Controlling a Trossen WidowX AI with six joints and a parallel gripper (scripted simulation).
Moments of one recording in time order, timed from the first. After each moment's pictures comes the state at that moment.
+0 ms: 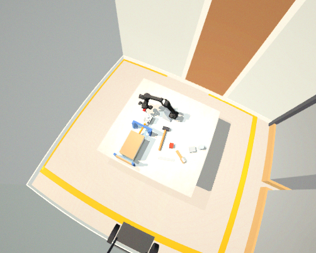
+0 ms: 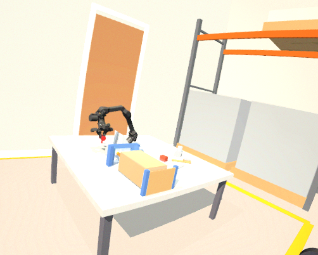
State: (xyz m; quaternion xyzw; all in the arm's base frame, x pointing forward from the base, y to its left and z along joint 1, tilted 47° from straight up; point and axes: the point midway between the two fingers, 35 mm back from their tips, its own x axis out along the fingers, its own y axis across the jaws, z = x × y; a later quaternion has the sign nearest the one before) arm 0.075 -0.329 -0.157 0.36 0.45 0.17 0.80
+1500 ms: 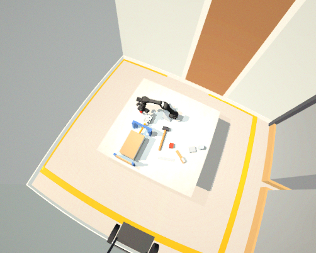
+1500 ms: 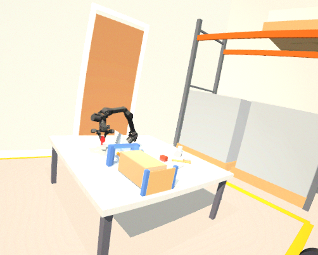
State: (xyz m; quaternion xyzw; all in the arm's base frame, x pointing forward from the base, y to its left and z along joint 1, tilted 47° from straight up) arm 0.117 -0.350 -0.167 0.44 0.49 0.07 0.75
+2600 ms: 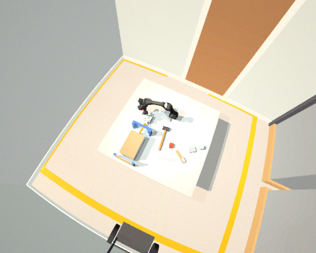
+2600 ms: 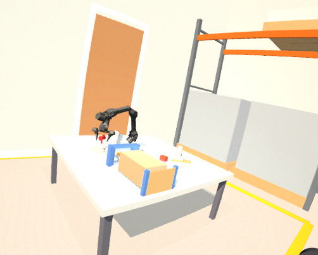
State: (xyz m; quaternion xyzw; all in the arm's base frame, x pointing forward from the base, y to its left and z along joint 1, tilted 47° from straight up) arm 0.112 -0.347 -0.168 0.54 0.53 -0.11 0.65
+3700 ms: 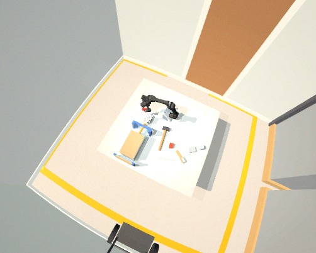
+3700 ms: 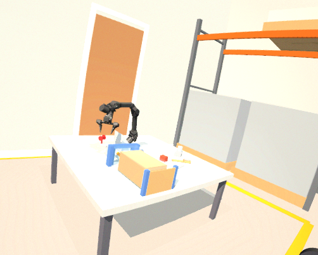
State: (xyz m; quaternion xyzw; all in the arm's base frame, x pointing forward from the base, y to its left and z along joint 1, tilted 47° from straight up) arm 0.090 -0.367 -0.099 0.54 0.53 -0.12 0.64
